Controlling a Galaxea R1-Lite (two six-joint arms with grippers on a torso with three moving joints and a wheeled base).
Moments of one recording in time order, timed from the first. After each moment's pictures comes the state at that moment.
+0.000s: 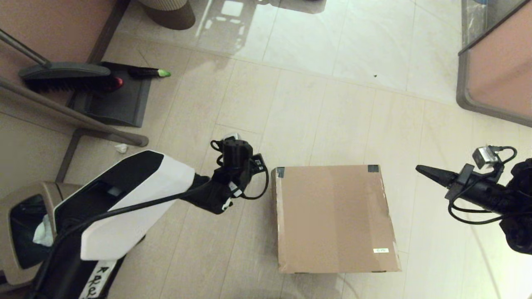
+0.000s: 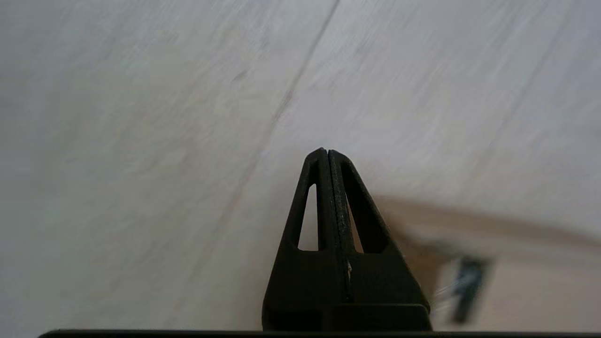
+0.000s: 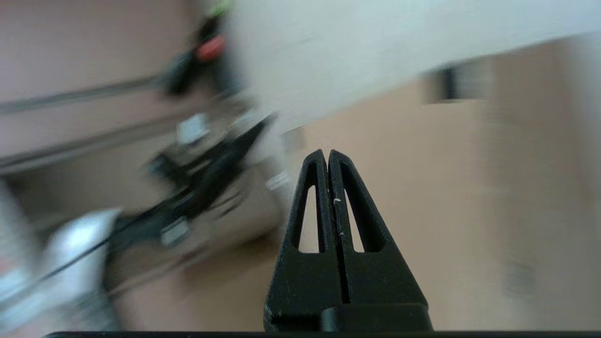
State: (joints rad) left arm -0.53 2.45 -1.58 -0.71 0.33 -0.37; right arm -0.38 2.14 -0.71 -1.52 1.04 0.95
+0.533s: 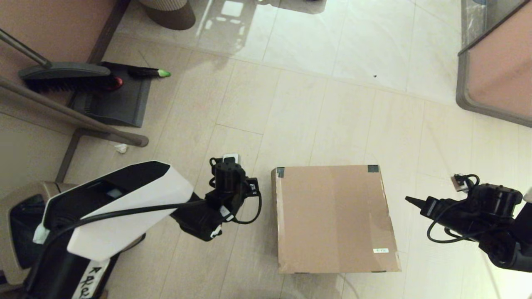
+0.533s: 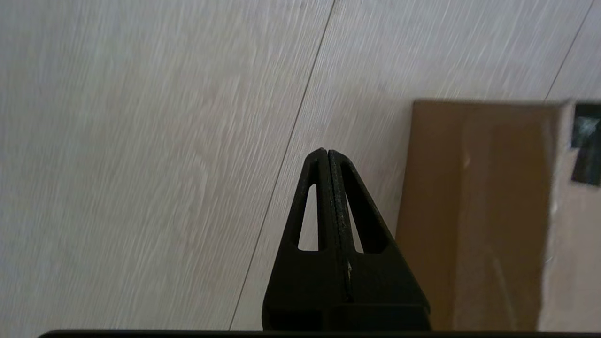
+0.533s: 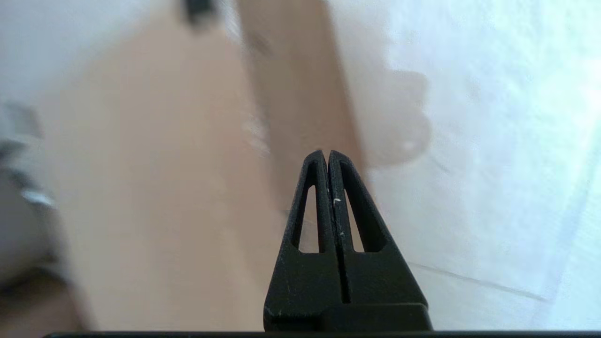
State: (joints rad) left arm -0.52 2.43 -1.28 -0.93 0.32 -0.20; right arm -0.29 2.24 -0.62 -1.27 0.57 0.35
